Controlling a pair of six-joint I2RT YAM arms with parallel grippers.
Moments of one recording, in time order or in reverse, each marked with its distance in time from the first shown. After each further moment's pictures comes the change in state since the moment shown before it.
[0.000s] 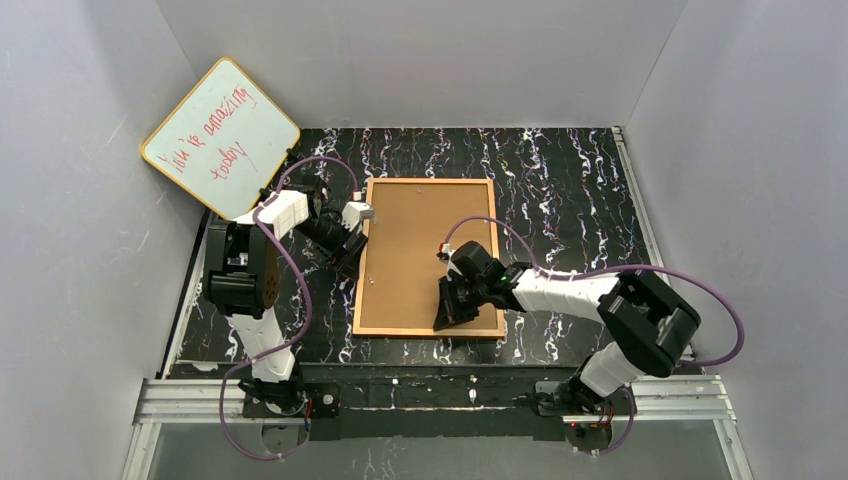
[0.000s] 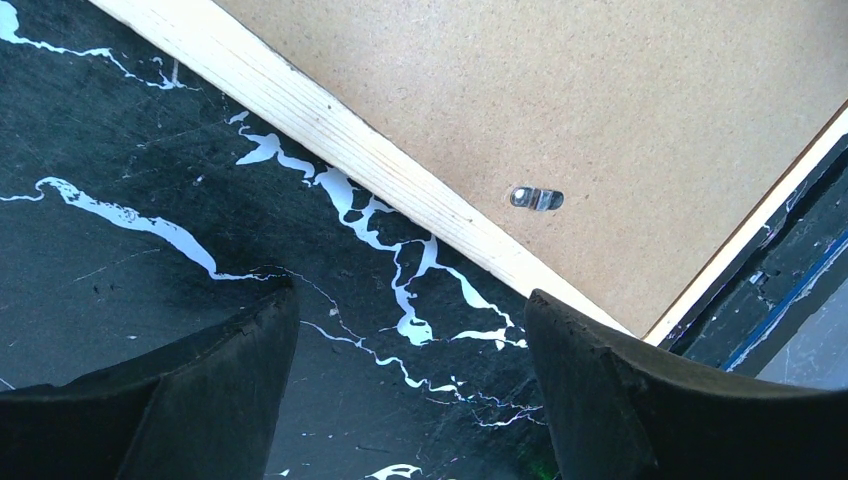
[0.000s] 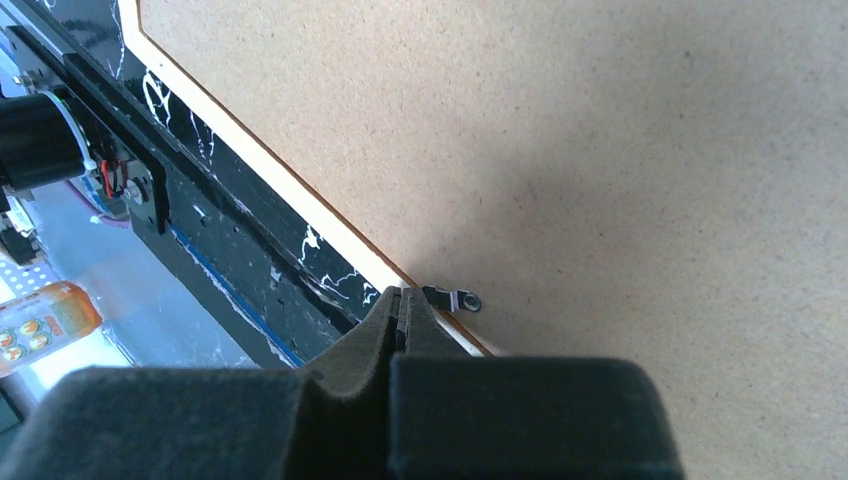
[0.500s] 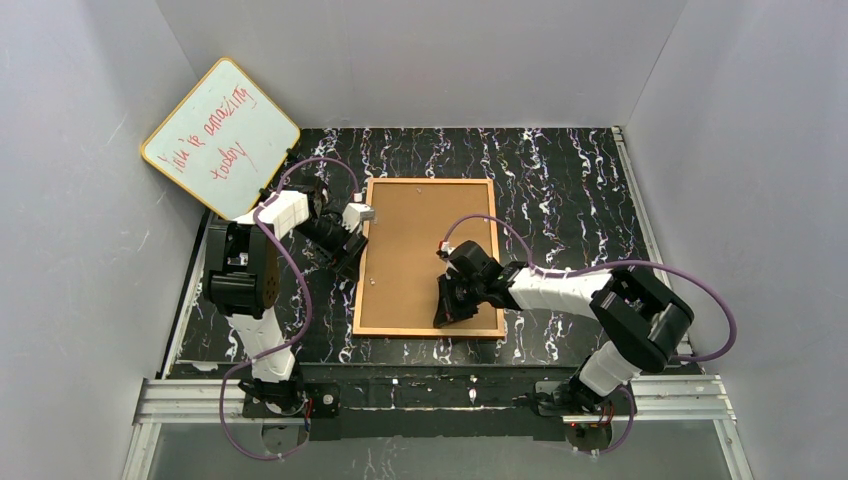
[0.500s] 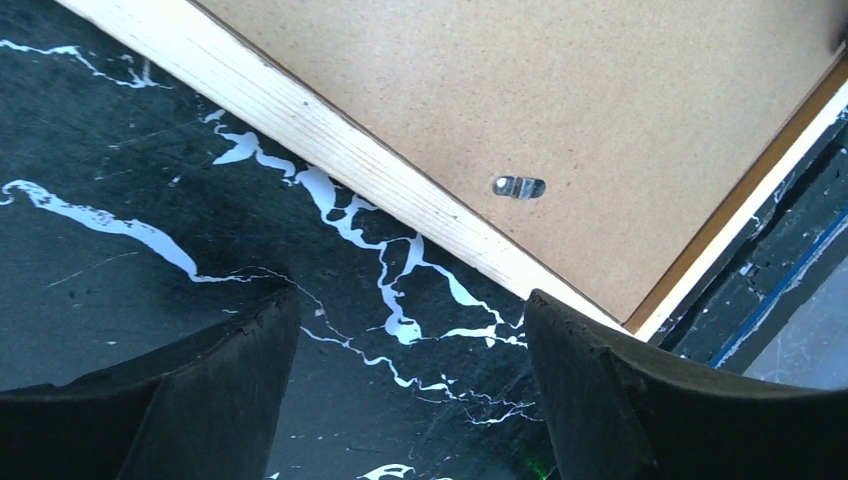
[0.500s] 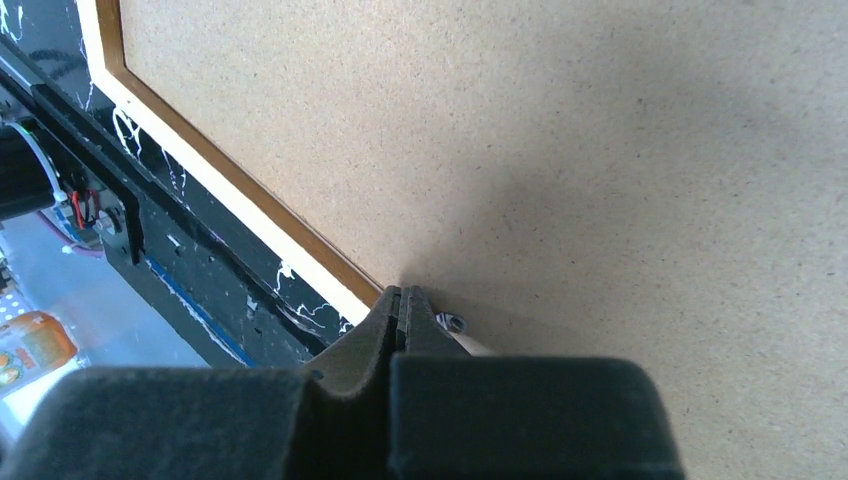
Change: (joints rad) left arm 0.000 0.000 0.000 -0.011 0.009 0.016; right arm 0.000 0.038 0.013 0.026 0.050 -0.008
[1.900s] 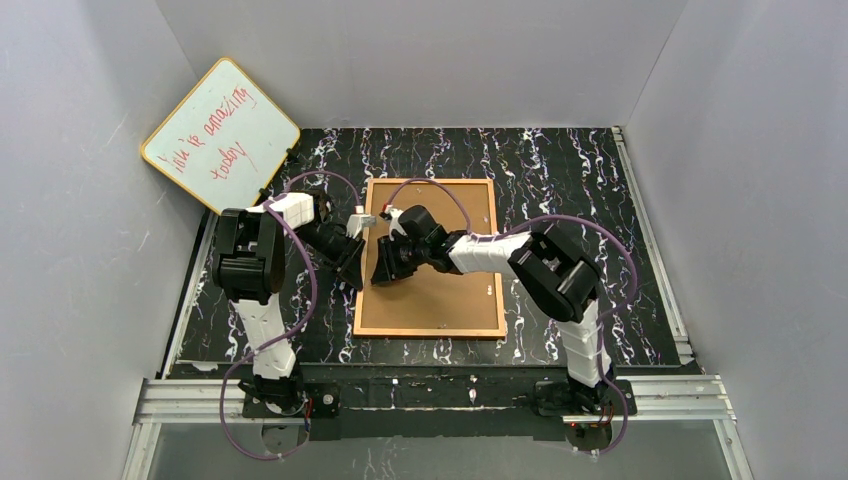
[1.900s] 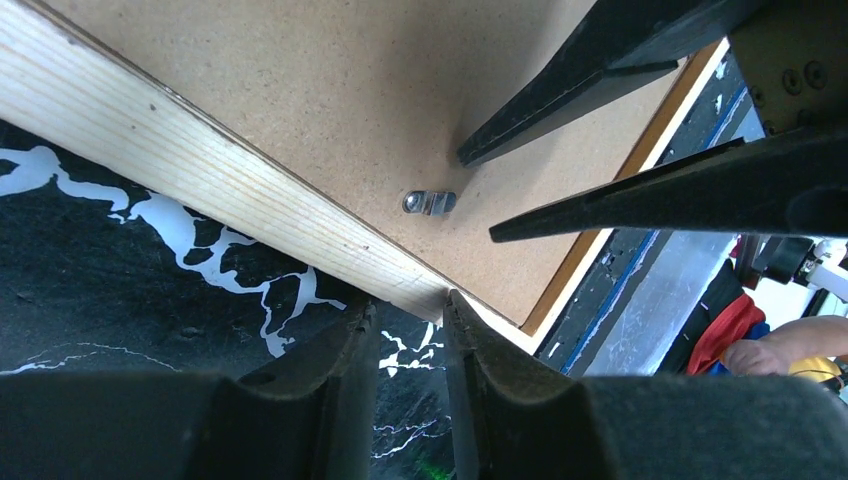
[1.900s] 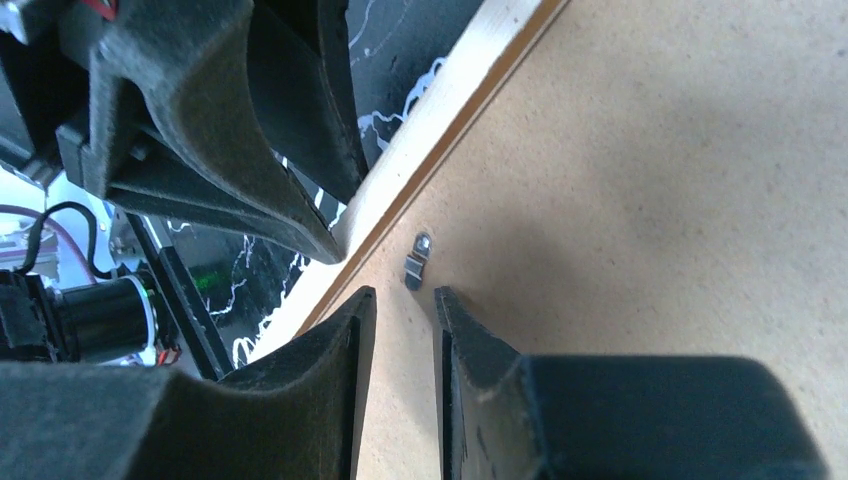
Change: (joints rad) left arm 0.003 0.120 0.005 -0.101 0.163 -0.064; right arm 0.000 0.482 0.508 0.232 -0.092 -0.090
